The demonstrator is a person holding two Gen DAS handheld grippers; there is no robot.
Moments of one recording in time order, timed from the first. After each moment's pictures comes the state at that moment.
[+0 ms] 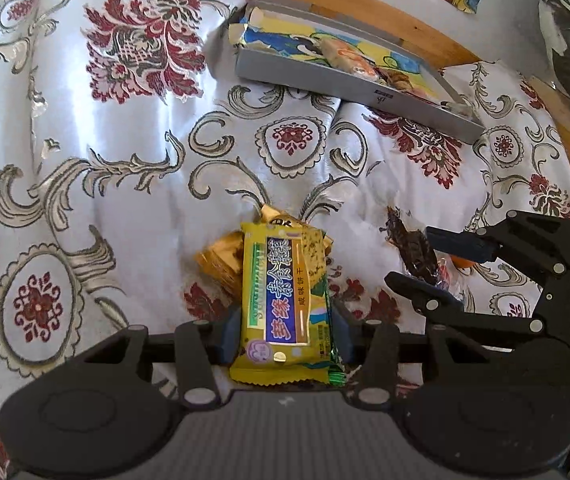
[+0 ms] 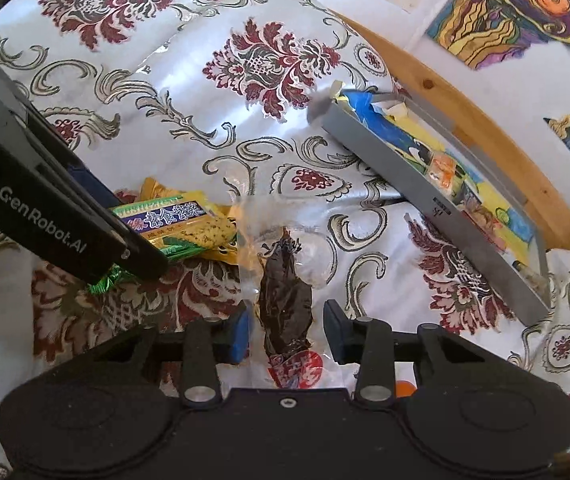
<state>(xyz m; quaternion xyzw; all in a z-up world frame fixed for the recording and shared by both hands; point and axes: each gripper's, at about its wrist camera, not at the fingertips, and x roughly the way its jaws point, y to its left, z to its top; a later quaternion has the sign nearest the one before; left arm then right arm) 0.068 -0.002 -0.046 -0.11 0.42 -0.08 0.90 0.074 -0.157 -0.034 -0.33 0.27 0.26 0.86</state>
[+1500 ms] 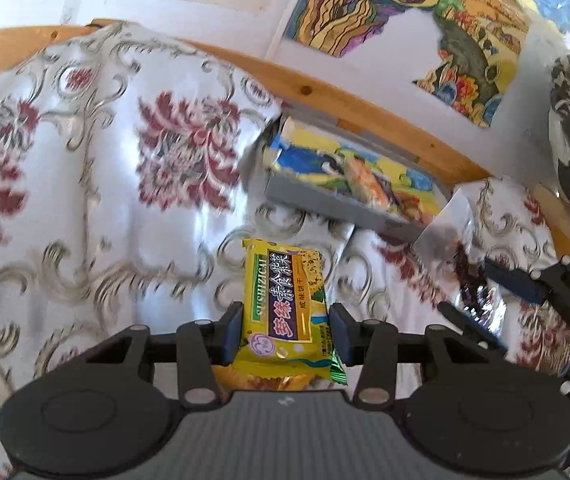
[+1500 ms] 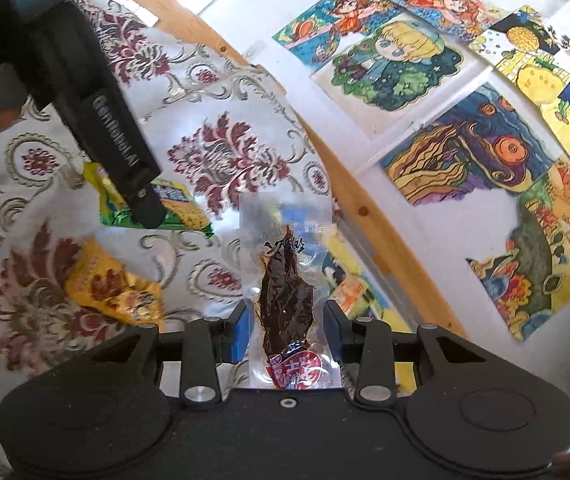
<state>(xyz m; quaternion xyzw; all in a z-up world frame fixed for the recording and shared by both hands) 0.067 0.015 0.007 -0.17 0.29 -0.02 0.94 0.056 -0.169 0.012 -0.43 0.07 0.24 0.87</state>
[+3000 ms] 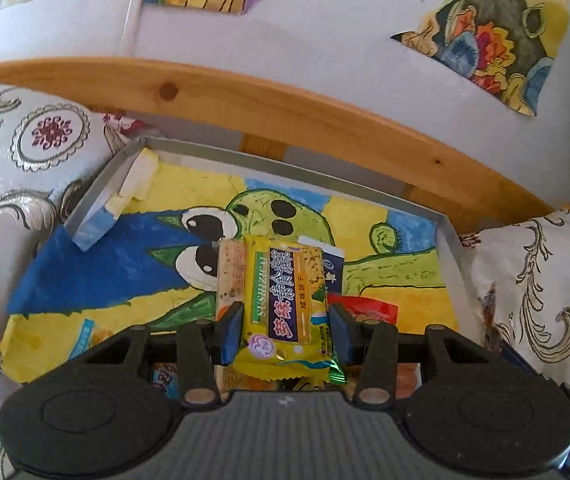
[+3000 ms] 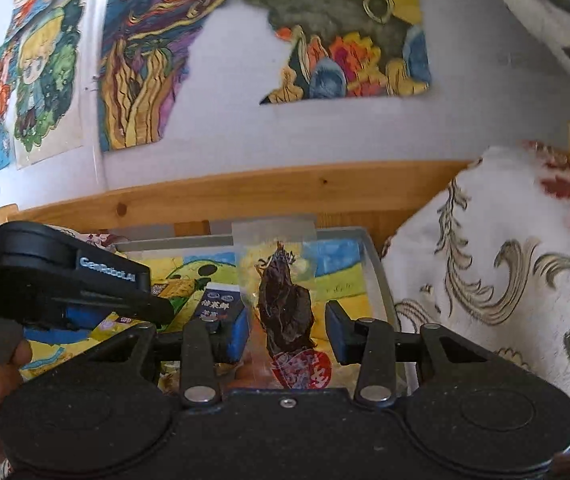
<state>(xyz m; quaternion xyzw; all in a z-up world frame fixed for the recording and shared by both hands) 0.360 -0.121 0.027 -0.13 0.34 -0.01 0.93 0.316 -0.306 0.013 0.05 0.18 0.09 0.98</state>
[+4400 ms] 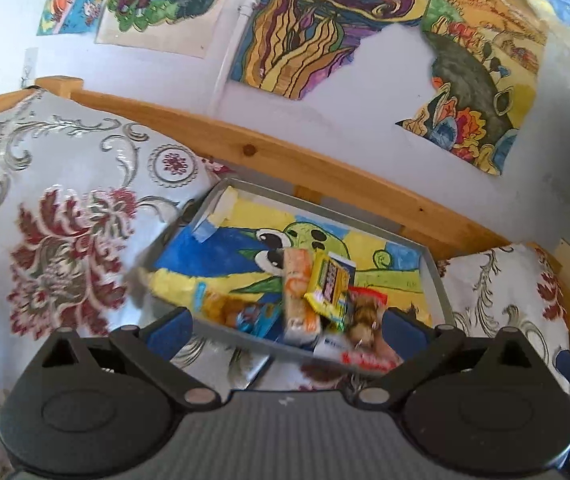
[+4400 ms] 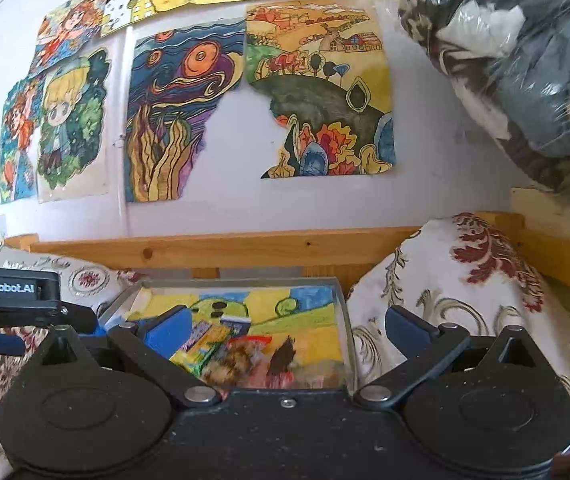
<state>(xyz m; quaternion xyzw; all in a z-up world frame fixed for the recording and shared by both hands) 0.199 -0.084 0.076 -0.16 0.26 0.03 0.95 0.189 -0.315 0.072 0.03 0.11 0.06 0.99</state>
